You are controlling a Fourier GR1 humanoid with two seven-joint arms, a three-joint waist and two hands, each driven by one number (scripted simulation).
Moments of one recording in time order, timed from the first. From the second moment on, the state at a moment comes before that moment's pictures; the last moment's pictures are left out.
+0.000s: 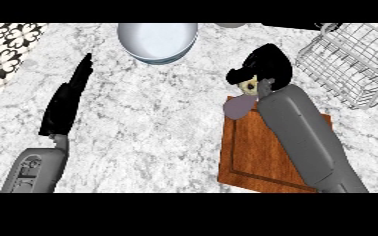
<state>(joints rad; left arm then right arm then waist) -0.24 0.26 -0.01 -1.44 -0.16 0.06 0.07 -0.75 -0.17 0.25 -1.14 0.65 -0.11 1.10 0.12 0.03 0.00</state>
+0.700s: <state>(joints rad) -0.23 0.26 0.00 -1.43 -0.17 0.07 0.07 -1.22 -0.20 0.15 -0.80 1.17 -0.33 1.14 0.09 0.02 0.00</state>
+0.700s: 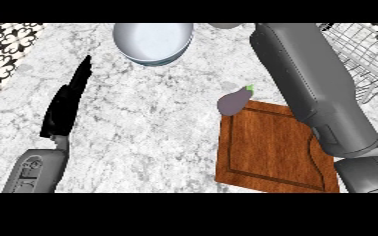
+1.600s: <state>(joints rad) -0.20 0.27 0.03 -1.44 -0.17 0.08 0.06 -1.47 -0.31 -0.03 -0.36 1.29 -0.35 1.05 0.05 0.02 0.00</state>
